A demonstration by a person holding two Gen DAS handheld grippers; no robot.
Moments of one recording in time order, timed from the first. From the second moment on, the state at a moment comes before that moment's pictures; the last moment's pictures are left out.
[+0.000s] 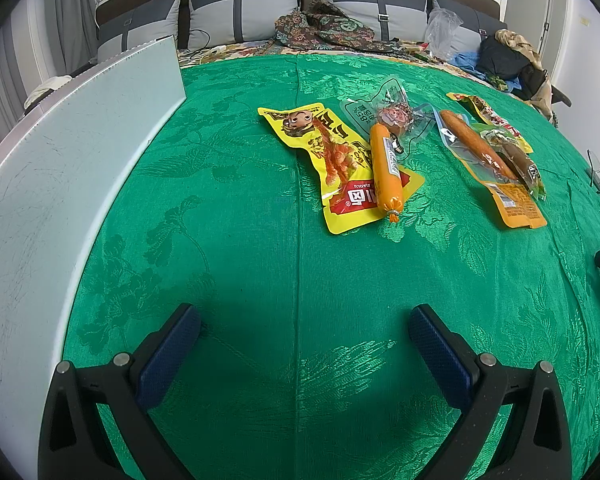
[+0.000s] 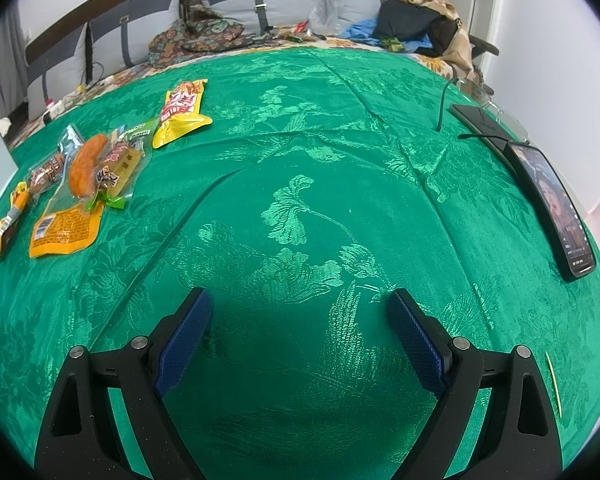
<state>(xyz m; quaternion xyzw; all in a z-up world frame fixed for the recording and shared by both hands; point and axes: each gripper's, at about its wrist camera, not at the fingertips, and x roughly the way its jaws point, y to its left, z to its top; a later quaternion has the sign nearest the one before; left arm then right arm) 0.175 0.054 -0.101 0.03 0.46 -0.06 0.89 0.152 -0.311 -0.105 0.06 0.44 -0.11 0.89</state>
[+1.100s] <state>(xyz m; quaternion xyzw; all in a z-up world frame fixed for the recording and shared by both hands) 0.214 0.009 -0.073 0.07 0.51 -0.15 0.84 0.152 -0.311 -0.105 0.06 0.44 -0.11 0.89</state>
